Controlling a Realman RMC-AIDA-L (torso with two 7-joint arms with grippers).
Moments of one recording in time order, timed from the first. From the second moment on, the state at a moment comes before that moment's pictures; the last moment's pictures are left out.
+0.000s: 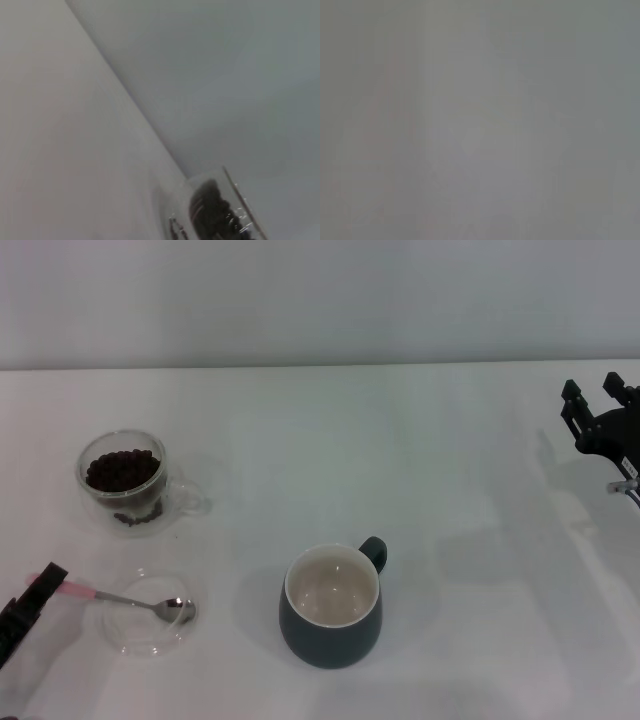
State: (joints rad) left arm -0.26 -2.08 1.24 -0.04 0.64 1.33 -1.35; right arm 0.48 2.02 0.23 0.12 -1.67 -1.10 0.20
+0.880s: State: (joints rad) left arm -0.24 -2.04 1.24 0.01 0.65 1.45 -1.39; right arm 0.48 2.02 0.23 0.12 -1.66 -1.09 0.20
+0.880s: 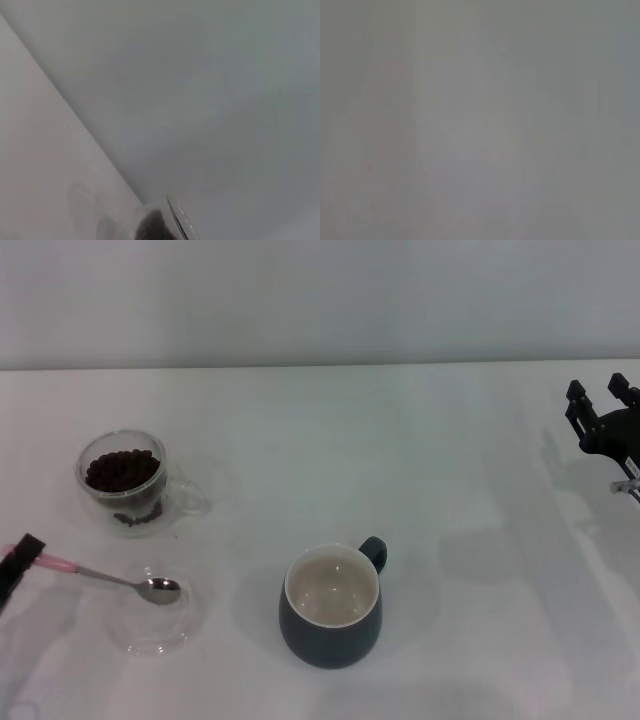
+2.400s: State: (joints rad) left arm -0.42 -1.72 1.23 0.32 0.91 1.32 -1.38; right arm 0.47 2.02 0.23 0.13 -1.66 -1.09 0.20
